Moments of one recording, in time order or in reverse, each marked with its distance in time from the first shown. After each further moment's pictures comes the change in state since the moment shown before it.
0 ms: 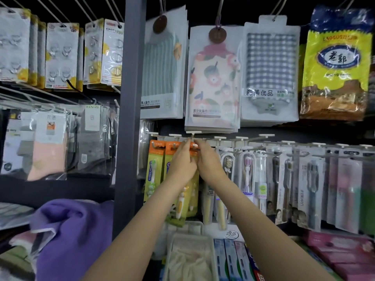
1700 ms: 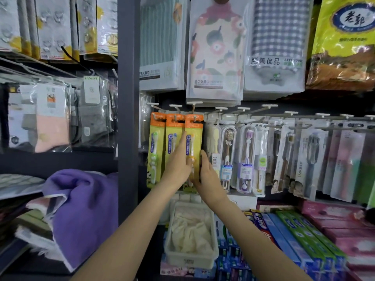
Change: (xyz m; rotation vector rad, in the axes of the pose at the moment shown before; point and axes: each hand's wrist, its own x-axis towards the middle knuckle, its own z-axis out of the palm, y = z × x) left_hand -0.054 -0.036 0.019 -0.019 -0.073 -0.051; right_hand -0.092 0.042 0.047 -0.061 -0.135 0.086
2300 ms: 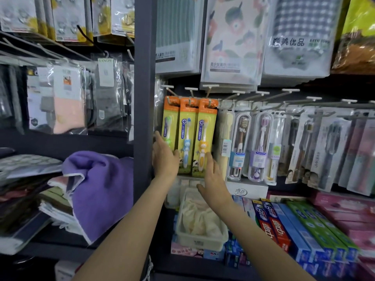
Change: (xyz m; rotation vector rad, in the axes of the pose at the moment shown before) left_hand -0.014 -0.049 -0.012 0.080 0.377 -0.299; right_hand -0.032 0.003 0.032 -0.086 -0.072 0.042
